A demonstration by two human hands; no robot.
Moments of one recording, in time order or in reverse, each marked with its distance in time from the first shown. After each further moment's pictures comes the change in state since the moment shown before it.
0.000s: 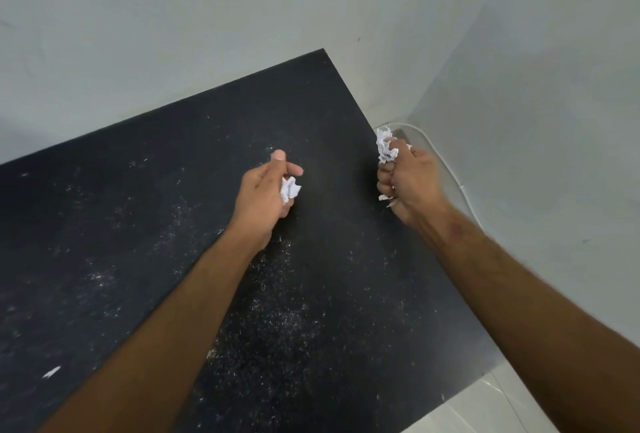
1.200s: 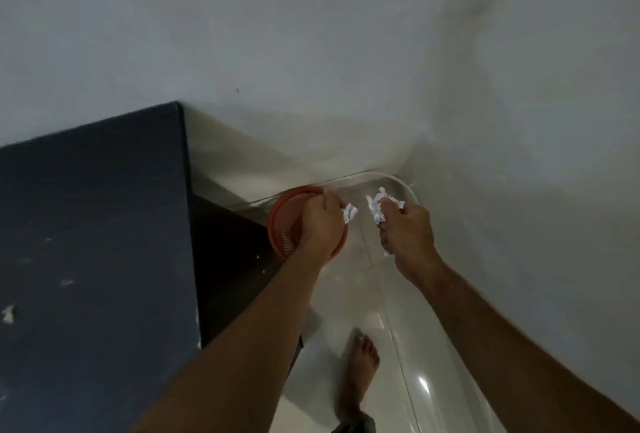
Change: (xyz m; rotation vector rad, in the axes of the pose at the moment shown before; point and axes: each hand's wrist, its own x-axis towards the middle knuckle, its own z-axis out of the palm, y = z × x) left_hand 0.207 -0.043 0.365 0.199 0.286 -0.205; right_hand 0.302 -0.018 -0.206 -0.368 -0.120 0.038
